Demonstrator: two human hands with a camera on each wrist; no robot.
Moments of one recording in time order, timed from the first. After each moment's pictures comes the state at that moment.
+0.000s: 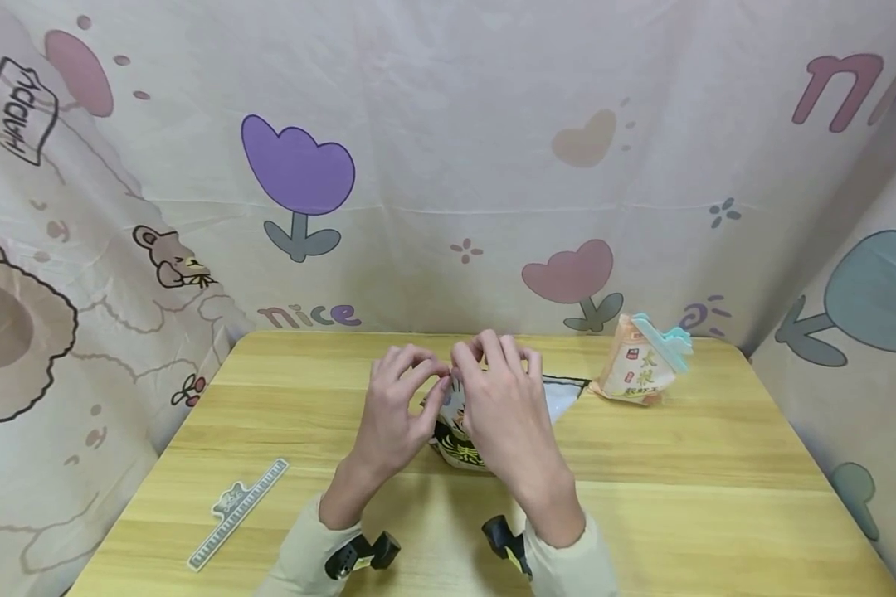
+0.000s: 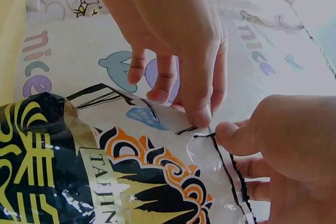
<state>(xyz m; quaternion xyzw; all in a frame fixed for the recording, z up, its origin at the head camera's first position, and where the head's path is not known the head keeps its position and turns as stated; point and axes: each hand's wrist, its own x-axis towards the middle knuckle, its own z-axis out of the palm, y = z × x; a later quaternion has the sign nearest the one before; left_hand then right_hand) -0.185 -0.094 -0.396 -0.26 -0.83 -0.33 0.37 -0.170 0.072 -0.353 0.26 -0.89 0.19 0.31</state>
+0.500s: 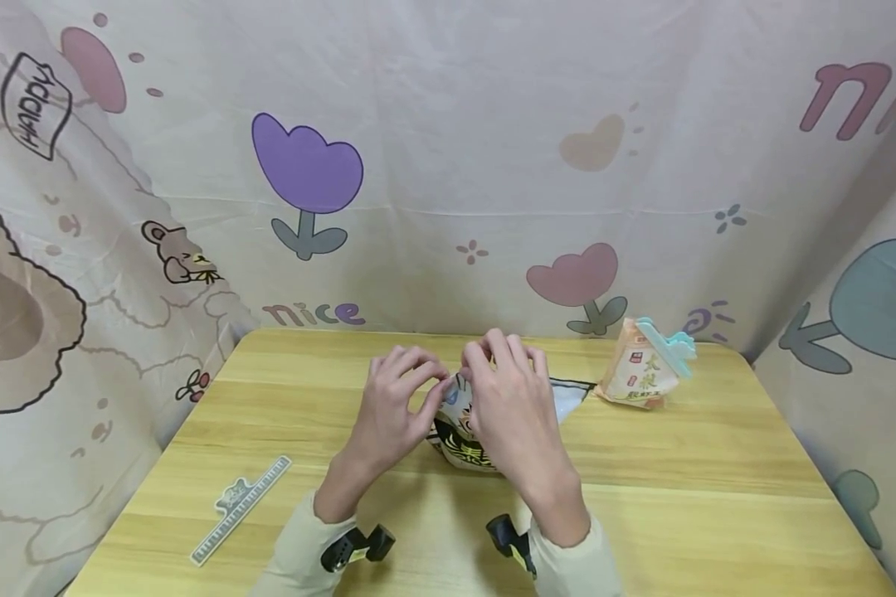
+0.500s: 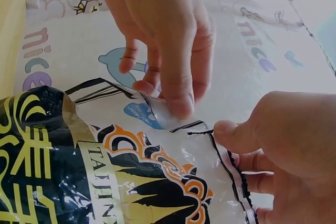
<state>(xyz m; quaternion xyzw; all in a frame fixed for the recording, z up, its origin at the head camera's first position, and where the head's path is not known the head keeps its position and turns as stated) -0.186 -0.106 -0.395 -0.27 -0.85 -0.30 0.33 -0.171 0.075 -0.352 0.27 -0.89 0.20 0.31</state>
